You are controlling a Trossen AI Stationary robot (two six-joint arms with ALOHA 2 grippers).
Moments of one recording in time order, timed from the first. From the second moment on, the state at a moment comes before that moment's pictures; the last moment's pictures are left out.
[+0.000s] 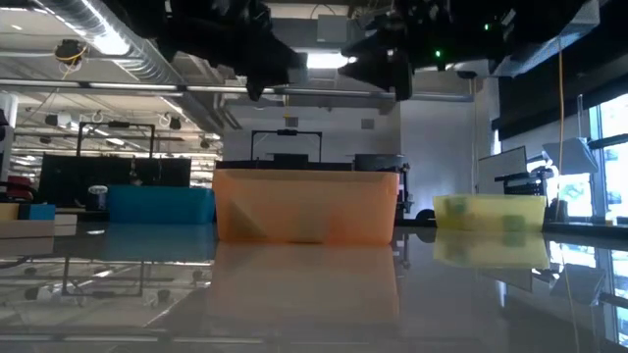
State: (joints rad) left arm 0.35 1.34 0.85 0.18 0.35 -0.10; right arm -0.16 1.37 0.72 0.66 0.07 -0.91
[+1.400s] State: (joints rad) left arm 0.36 1.42 0.85 0.34 0.42 -0.29; right arm -0.13 1.59 0.91 0.62 -0.01 -1.03
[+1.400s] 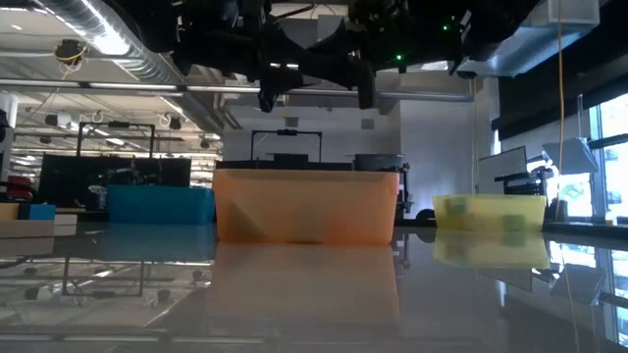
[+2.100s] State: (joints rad) left arm 0.52 1.29 0.85 0.00 0.31 -0.09; right arm -0.16 1.40 0.90 0.28 0.43 -0.65
